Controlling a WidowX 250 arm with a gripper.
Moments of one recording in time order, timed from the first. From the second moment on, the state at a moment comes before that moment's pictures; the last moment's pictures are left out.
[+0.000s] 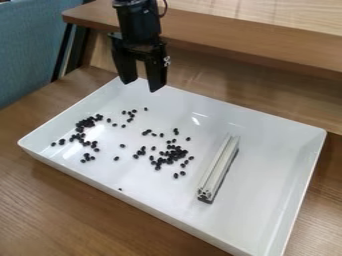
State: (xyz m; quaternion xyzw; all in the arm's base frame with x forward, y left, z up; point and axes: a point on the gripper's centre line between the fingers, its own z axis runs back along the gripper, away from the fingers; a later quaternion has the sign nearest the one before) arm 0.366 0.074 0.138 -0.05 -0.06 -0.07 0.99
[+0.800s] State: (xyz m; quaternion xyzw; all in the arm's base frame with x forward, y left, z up) arm 0.374 0.004 0.087 -0.08 -0.02 -0.10 0.99
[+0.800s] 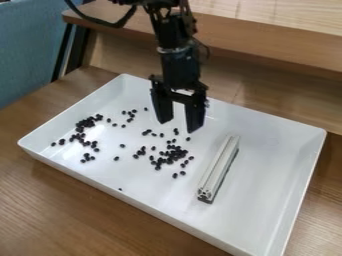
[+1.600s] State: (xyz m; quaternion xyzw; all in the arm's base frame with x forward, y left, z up) arm 0.363 -0.054 0.069 -0.07 -0.01 -0.03 1.00
